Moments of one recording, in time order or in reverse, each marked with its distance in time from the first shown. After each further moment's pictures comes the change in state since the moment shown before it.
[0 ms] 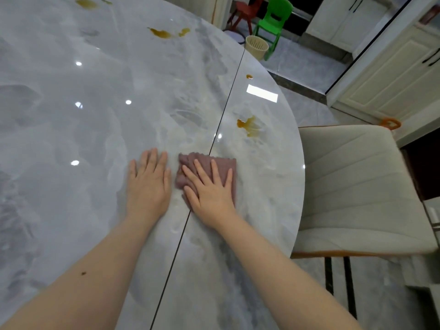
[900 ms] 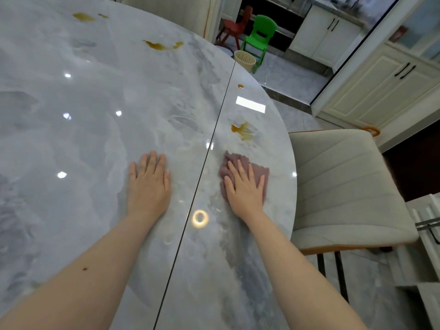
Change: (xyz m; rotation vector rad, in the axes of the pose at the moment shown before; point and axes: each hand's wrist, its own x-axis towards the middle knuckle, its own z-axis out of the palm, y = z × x) left_hand -0.001 -0.001 0.001 -0.023 0.019 0.013; right_hand -0.011 0.063 -0.012 0.108 0.072 0.359
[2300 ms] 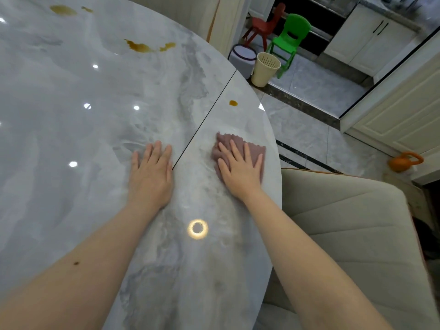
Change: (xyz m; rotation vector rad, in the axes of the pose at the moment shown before) left_hand 0.154 0.119 0.063 0.018 0.030 -0.084; right_hand 0.227 0.082 -0.046 -0.112 -0.056 -0.266
